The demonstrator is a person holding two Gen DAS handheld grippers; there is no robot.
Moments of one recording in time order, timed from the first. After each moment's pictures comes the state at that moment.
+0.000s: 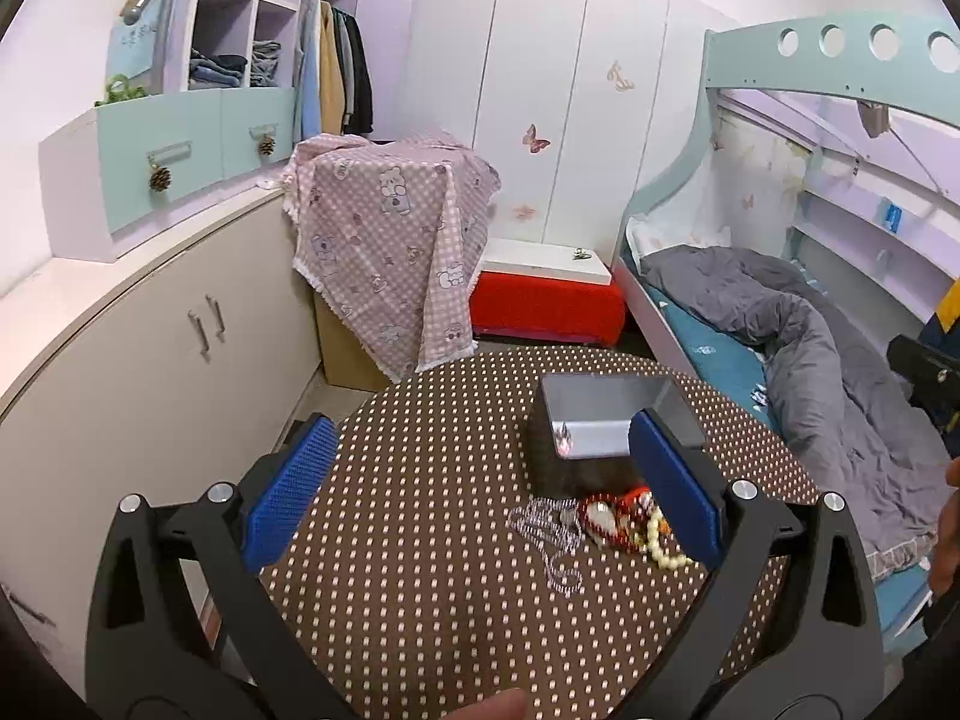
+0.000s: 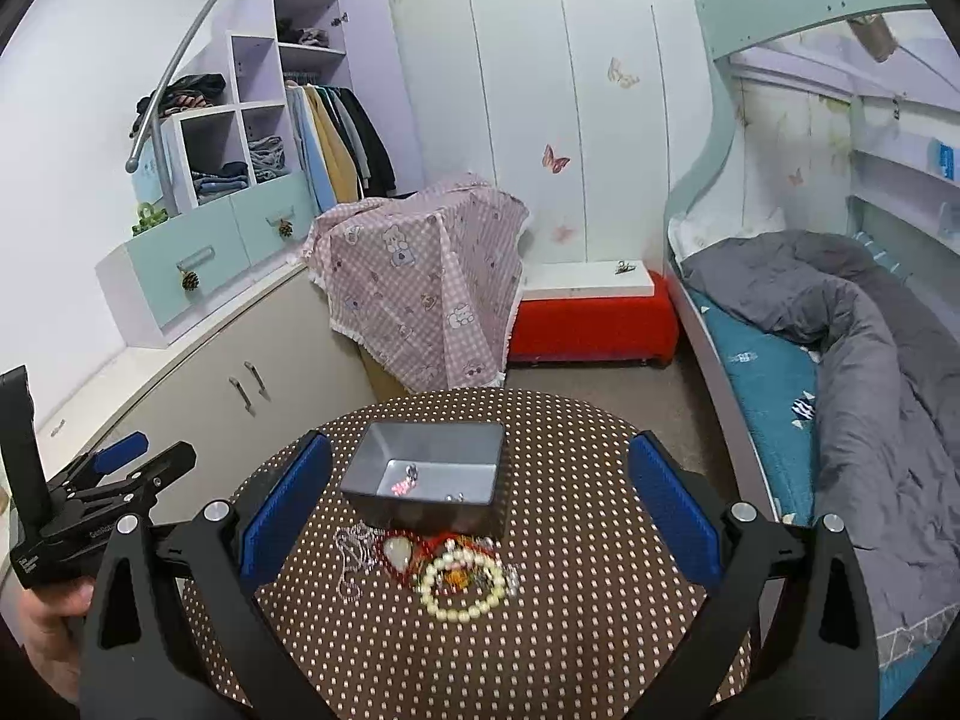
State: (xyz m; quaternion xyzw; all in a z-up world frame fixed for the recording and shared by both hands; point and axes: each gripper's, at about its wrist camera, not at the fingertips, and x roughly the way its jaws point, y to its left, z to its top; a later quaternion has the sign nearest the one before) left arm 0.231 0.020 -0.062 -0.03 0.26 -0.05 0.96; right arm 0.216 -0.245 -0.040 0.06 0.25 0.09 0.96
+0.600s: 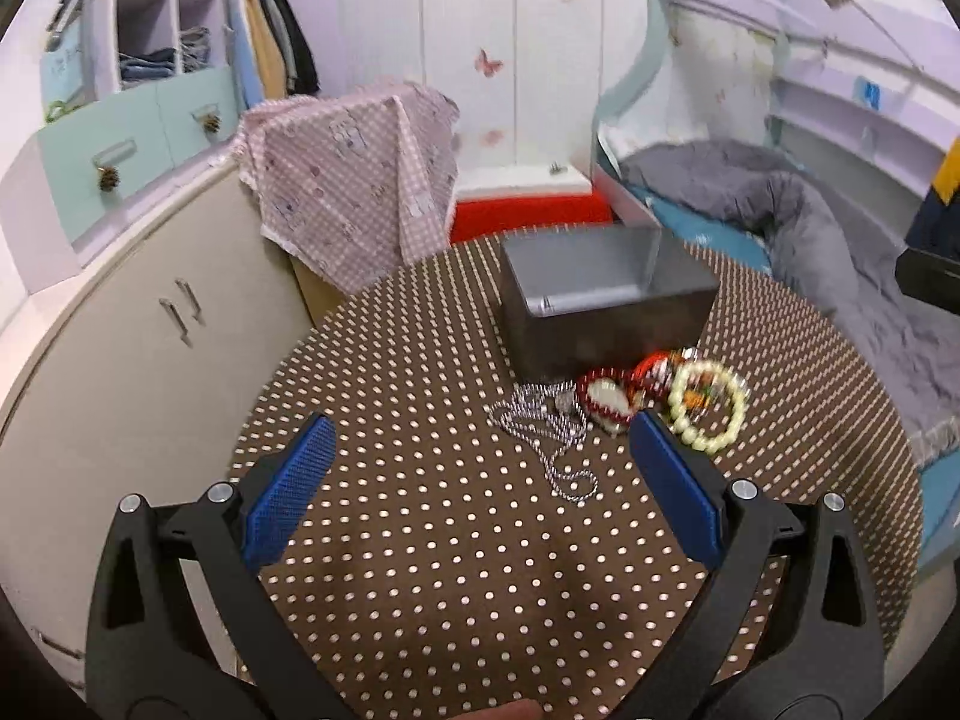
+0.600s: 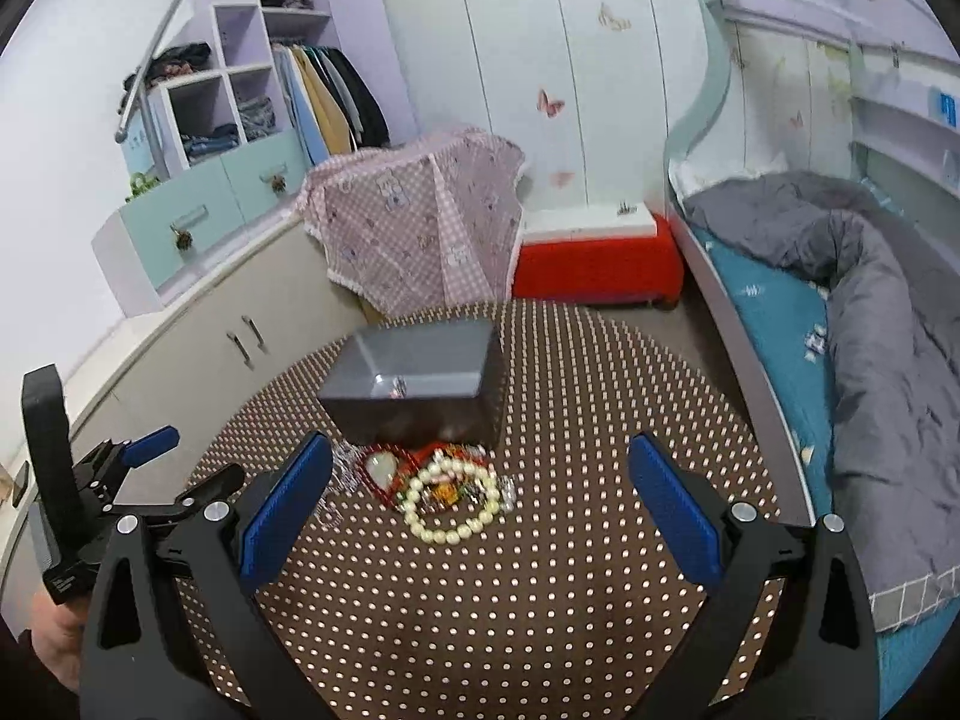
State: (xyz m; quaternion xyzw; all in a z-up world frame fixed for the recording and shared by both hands) left arm 0.245 -0.021 -0.145 0.07 0.33 -0.09 0.94; right arm 0.223 -0.249 -0.117 0.08 0.32 0.09 0.94
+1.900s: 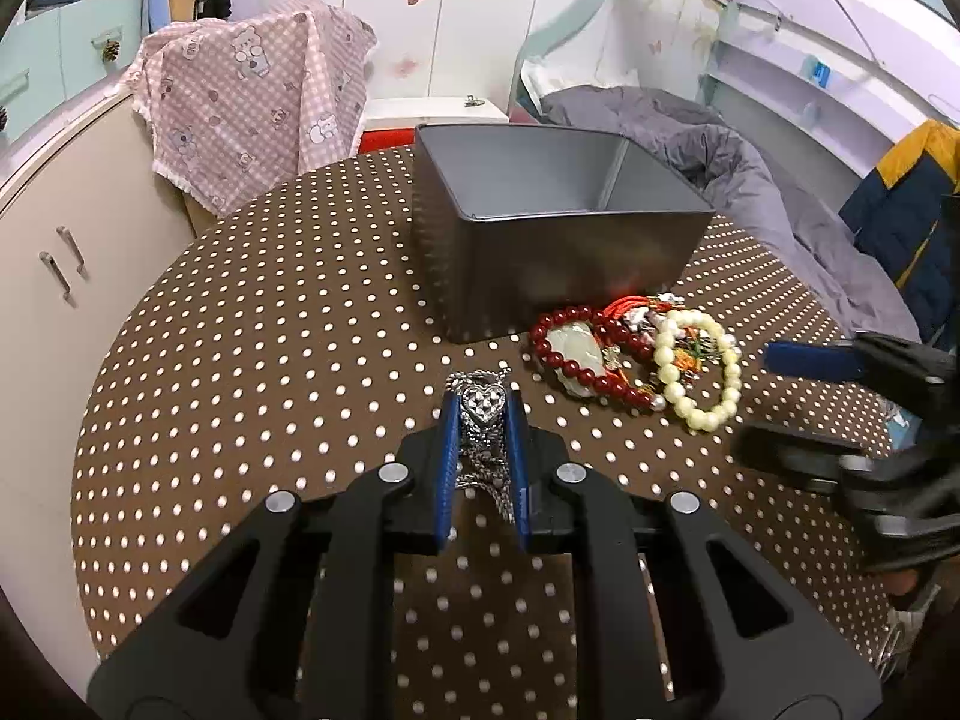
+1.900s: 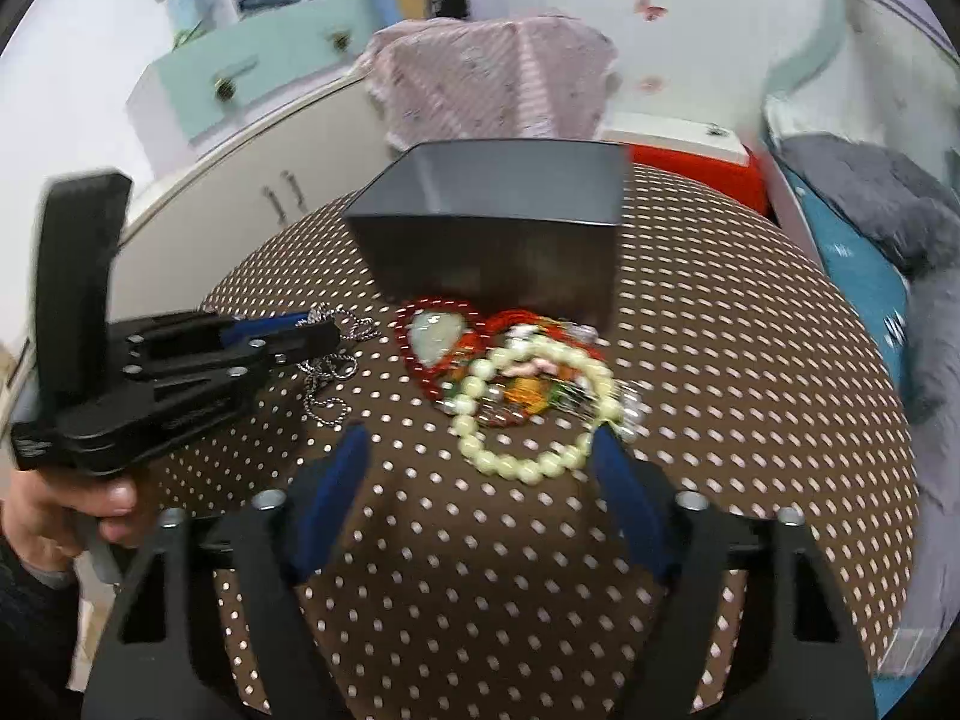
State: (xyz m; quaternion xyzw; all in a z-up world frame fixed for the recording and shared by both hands) left arm 0.298 -0.023 -0.195 0.02 0.40 -0.20 0.89; right arm 0.267 -0.178 -0.200 -0.02 0.42 0.19 0.89
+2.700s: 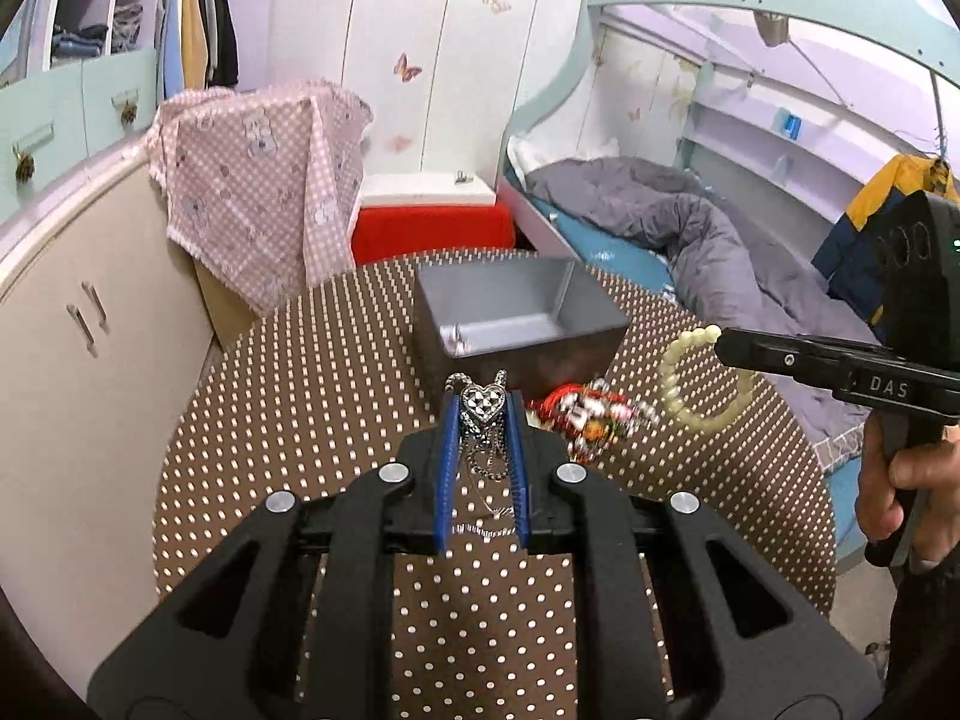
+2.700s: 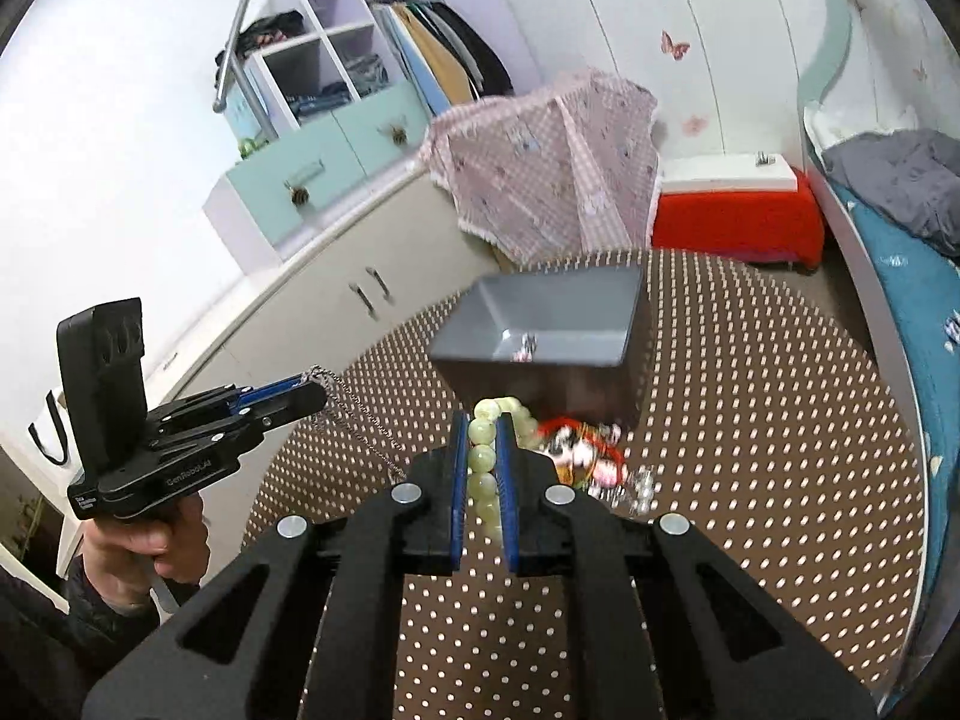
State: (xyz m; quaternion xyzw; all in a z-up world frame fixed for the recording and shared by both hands) left arm 0.261 -0.005 -0.116 0.00 0.32 -0.22 0.92; right arm 0.257 -0.238 -0.114 0.11 0.34 0.27 0.90
